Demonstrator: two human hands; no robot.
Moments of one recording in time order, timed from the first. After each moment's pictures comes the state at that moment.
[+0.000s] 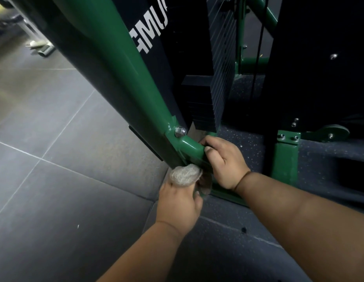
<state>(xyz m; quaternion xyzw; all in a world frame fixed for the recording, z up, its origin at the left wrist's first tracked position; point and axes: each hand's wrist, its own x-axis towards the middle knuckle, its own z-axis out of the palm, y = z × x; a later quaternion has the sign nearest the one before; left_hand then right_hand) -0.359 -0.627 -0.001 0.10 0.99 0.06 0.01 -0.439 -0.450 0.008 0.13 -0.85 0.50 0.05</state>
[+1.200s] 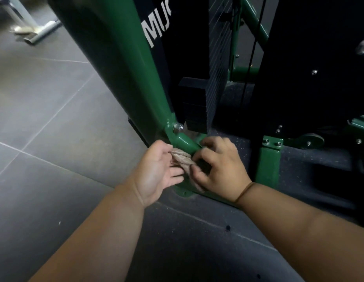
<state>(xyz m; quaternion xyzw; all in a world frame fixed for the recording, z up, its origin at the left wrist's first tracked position) -0.398 -0.636 0.102 -0.15 0.65 0.67 0.31 -0.404 -0.444 0.017 0.20 -0.89 0.32 0.23</state>
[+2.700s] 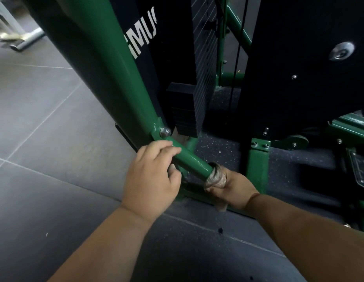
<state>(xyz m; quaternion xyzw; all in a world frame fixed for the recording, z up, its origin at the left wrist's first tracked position) -0.370 -0.615 0.101 0.14 0.97 0.16 -0.15 -0.384 -0.374 -0.052 0.00 -0.90 0.39 -0.18</state>
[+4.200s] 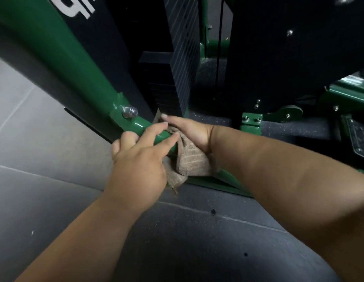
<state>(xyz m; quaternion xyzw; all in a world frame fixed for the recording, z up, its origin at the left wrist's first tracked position) -0.384 -0.595 0.068 0.17 0.98 0.01 -0.08 -0.482 -0.428 0.010 0.02 -0.67 0.65 -0.34</state>
